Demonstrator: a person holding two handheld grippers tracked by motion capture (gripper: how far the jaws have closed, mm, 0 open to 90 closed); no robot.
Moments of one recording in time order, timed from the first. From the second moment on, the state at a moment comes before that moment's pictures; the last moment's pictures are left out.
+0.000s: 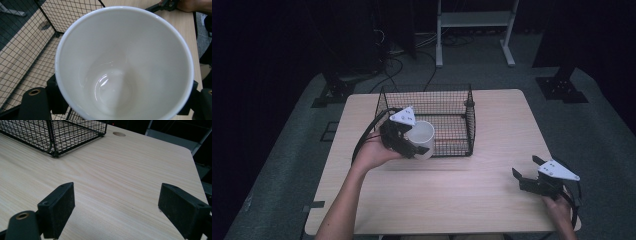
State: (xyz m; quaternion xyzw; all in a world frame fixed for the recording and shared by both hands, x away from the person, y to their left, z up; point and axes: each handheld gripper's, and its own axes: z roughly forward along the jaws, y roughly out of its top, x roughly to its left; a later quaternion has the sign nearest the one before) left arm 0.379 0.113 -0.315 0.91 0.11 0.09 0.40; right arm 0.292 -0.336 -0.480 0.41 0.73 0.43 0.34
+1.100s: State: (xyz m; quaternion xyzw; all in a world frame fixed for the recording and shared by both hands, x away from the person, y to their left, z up) left arm 0.434 0.096 -0.300 0.92 0.12 0.08 0.38; right arm 0.292 -0.336 -0.480 0.41 0.73 0.43 0.34
